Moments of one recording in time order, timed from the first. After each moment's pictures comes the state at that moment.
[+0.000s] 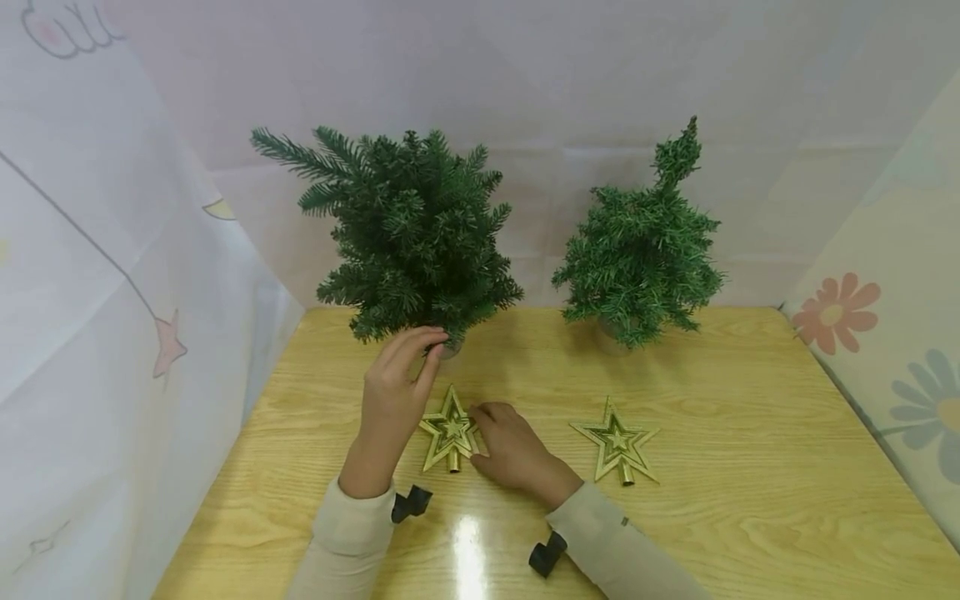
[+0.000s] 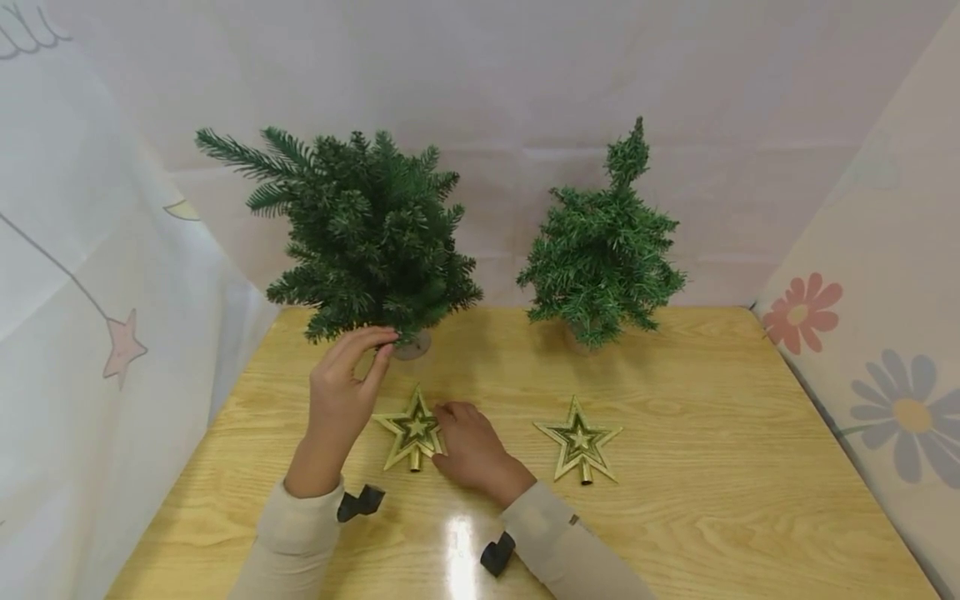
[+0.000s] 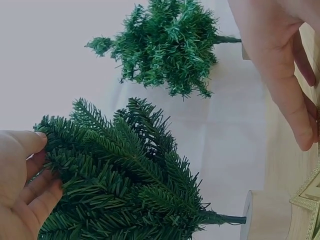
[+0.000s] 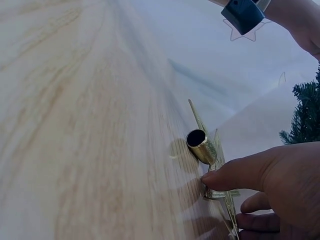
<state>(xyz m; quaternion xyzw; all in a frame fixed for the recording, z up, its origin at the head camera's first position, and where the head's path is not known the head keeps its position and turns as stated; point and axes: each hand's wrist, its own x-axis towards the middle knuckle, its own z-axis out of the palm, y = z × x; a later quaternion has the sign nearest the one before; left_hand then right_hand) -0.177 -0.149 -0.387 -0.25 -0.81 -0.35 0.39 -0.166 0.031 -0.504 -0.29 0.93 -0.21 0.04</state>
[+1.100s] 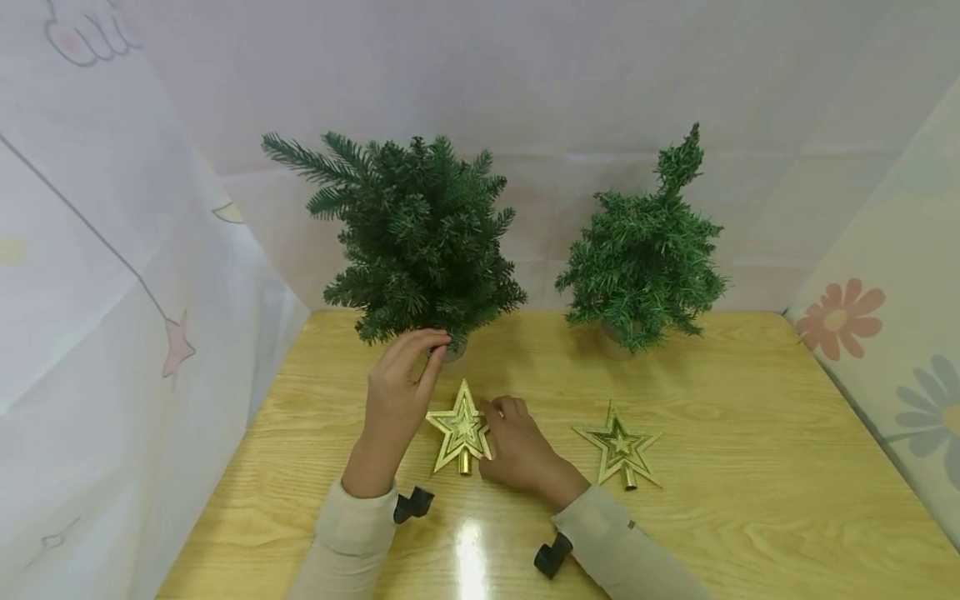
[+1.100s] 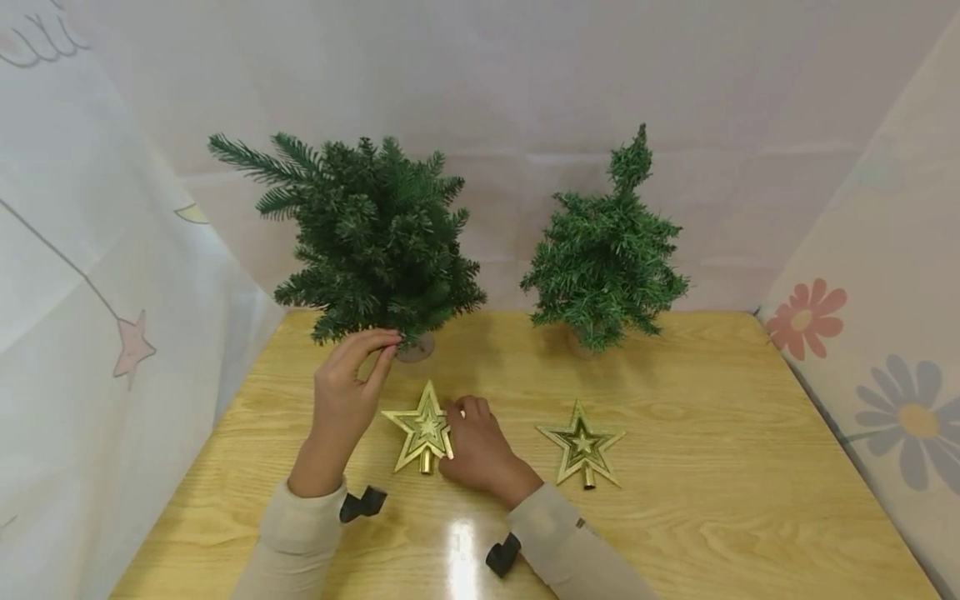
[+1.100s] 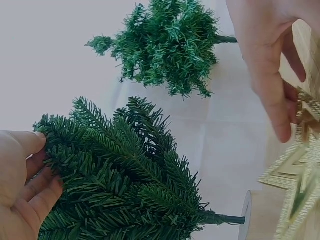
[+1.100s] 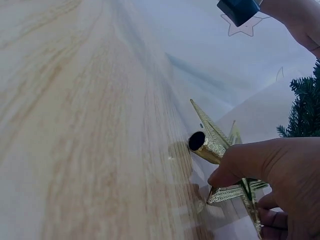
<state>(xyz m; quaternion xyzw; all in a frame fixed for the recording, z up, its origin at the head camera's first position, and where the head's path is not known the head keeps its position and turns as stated) -0.177 -0.151 -0.386 -0.25 -0.81 -0.36 0.40 -0.168 0.038 -0.505 -0.27 0.93 -0.24 0.04</state>
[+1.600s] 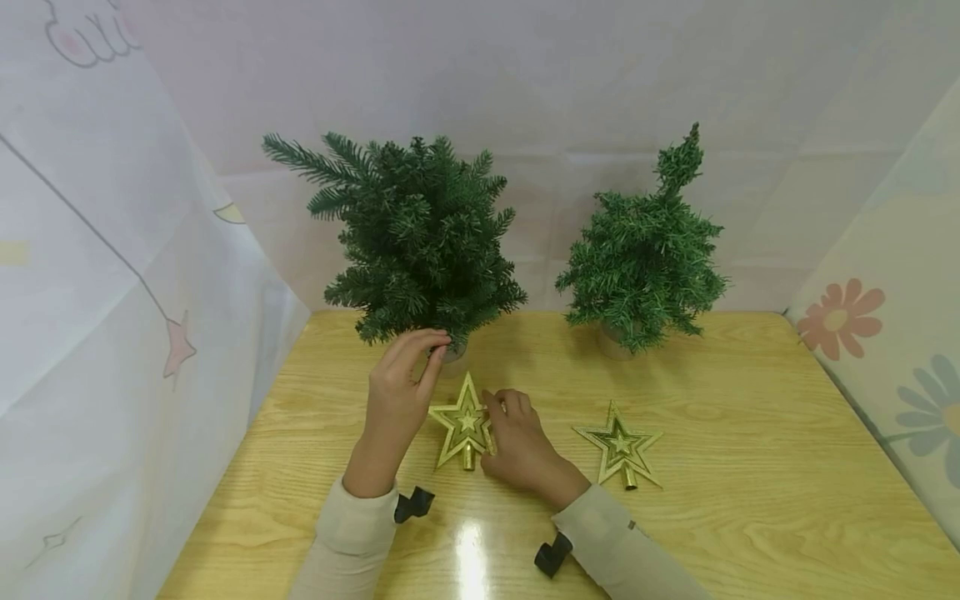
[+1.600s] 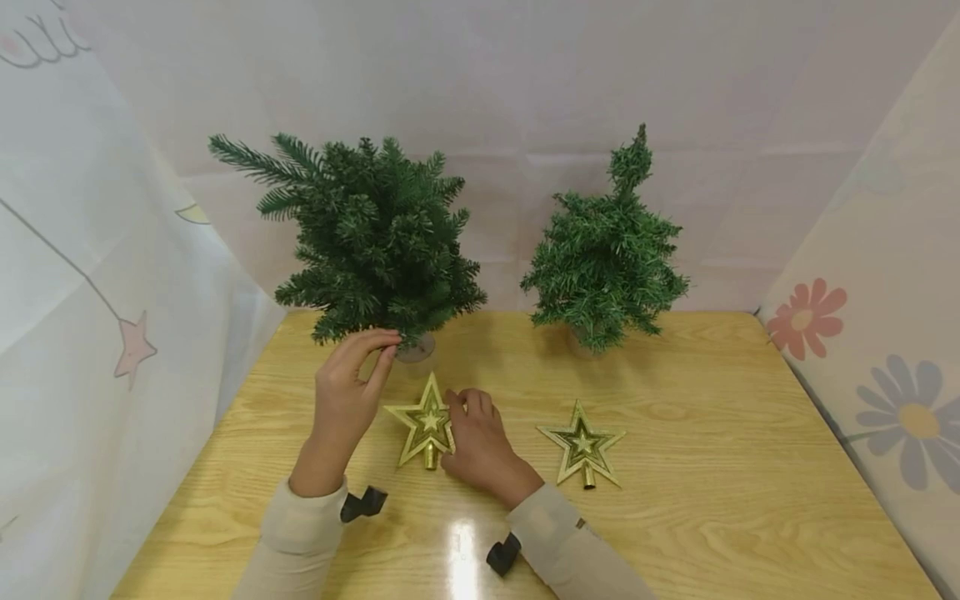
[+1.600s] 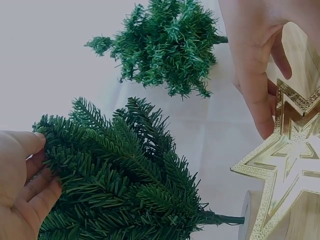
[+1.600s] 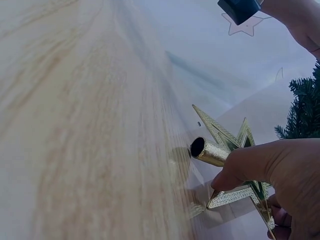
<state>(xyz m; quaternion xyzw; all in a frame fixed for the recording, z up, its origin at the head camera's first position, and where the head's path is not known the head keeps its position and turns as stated) -0.175 -0.151 -0.385 -0.25 -0.82 -0.35 0.38 -0.168 0.038 -0.503 -0.25 0.93 -0.26 0.01</state>
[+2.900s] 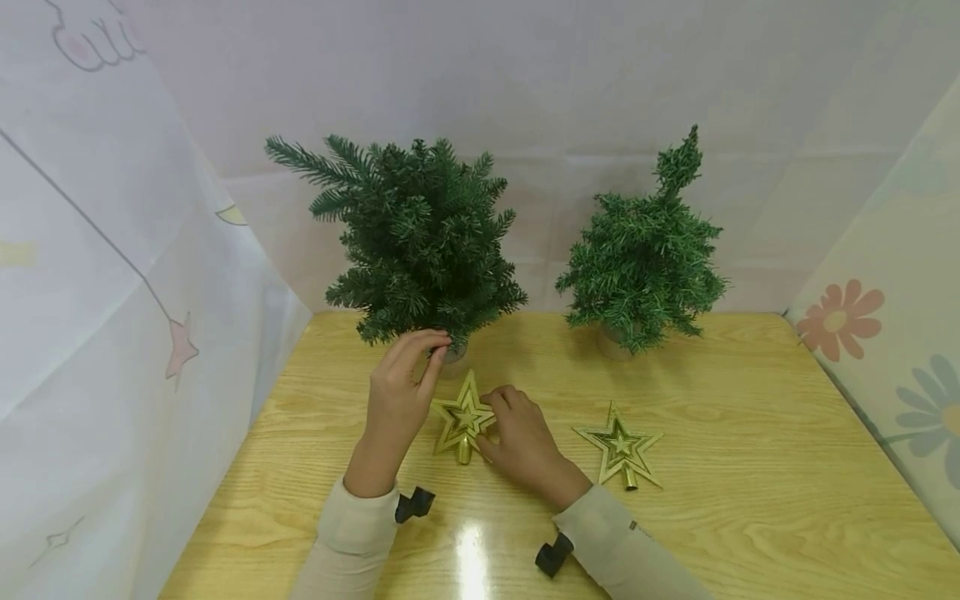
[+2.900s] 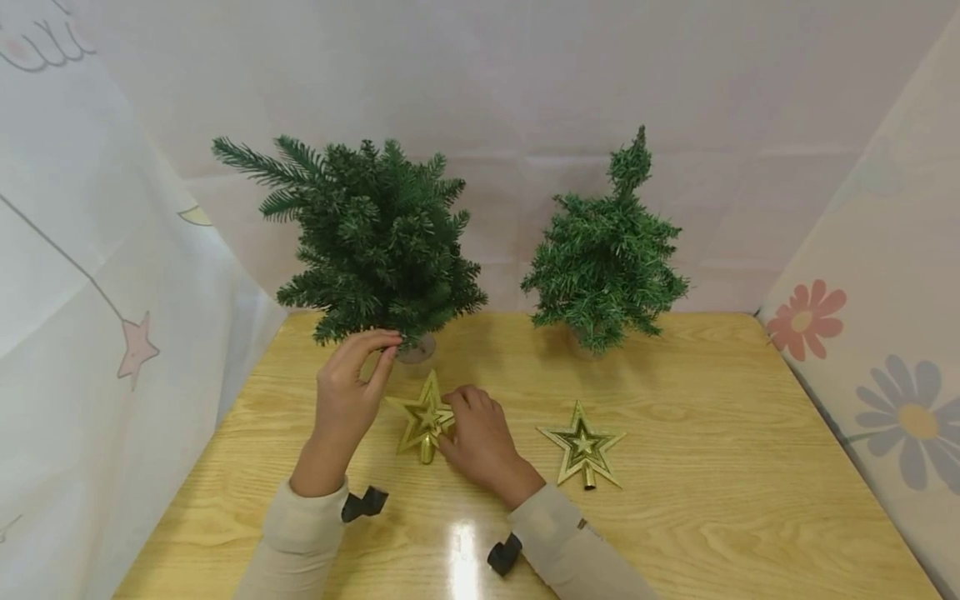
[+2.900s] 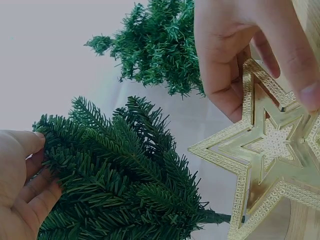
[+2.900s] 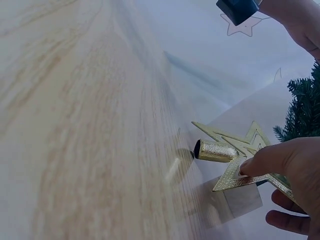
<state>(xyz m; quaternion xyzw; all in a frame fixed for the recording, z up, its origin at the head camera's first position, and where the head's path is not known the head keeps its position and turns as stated) -0.176 -0.152 -0.388 -0.25 -0.82 -0.35 0.39 -0.170 0.037 -0.499 -0.25 0.93 -0.26 -0.09</state>
